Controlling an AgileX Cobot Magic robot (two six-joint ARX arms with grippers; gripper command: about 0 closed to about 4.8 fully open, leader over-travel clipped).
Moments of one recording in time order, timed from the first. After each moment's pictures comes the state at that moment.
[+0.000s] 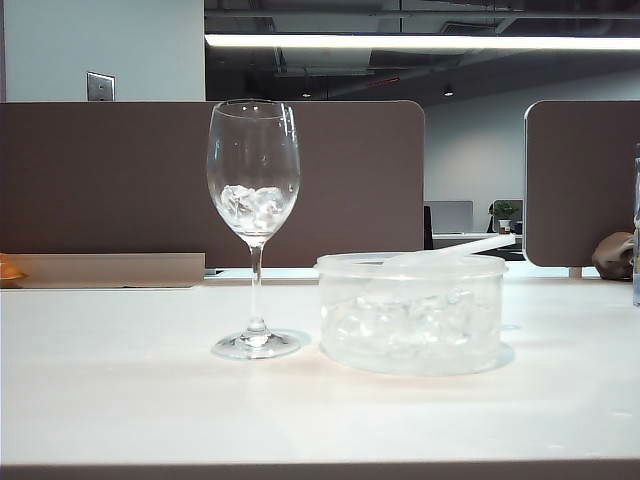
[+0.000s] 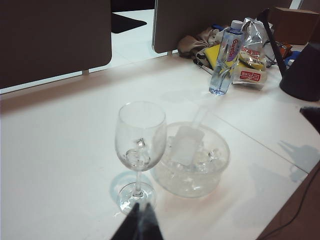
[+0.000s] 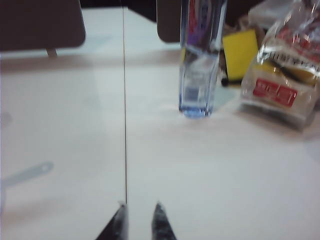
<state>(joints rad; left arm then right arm) -0.23 0.33 0.74 -0.60 0.49 0.05 0.09 0.00 0.05 -0.15 0.21 0.04</state>
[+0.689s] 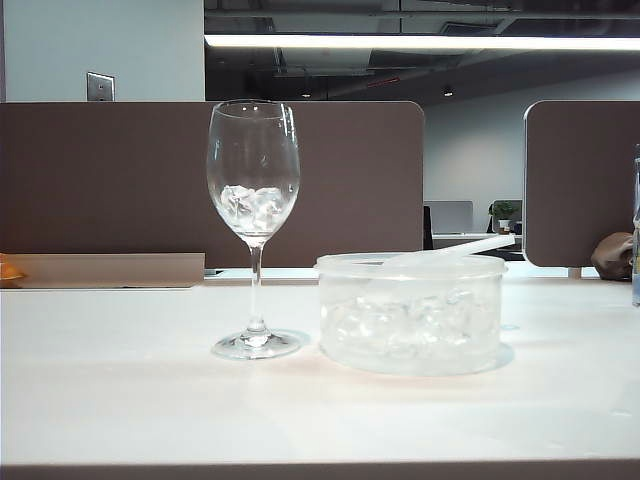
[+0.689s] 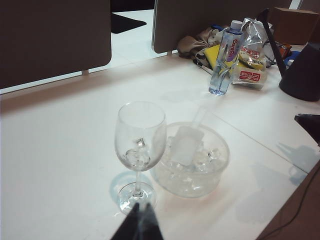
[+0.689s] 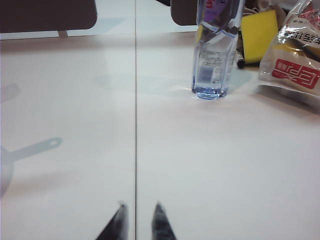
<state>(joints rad) -0.23 0.33 0.74 -0.60 0.49 0.05 0.08 0.00 0.01 -0.17 0.15 0.04</state>
